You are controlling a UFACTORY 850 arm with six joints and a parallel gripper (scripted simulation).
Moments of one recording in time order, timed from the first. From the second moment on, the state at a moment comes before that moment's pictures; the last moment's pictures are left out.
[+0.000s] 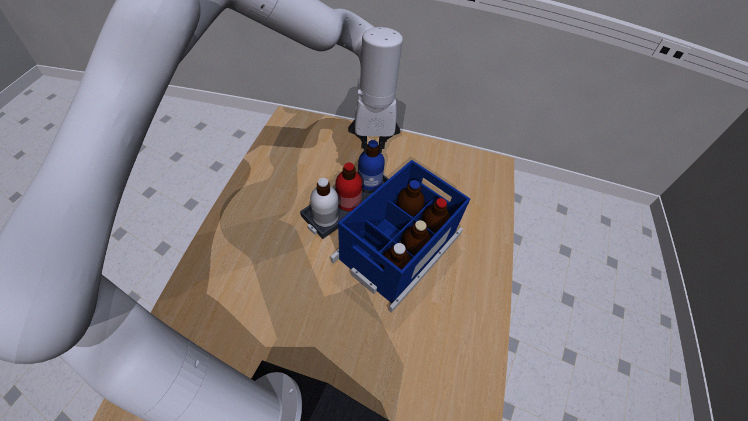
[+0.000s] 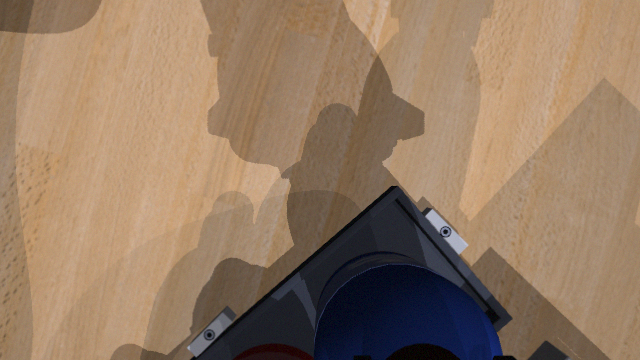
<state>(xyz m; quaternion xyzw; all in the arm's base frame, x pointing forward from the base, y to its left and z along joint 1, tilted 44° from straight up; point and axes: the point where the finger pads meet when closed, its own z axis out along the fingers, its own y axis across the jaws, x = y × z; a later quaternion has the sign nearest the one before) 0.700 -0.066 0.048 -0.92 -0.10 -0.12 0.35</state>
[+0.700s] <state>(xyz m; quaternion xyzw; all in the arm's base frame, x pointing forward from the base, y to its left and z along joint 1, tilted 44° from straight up) 0.698 -0.077 0.060 -0.92 -0.10 -0.12 0.35</state>
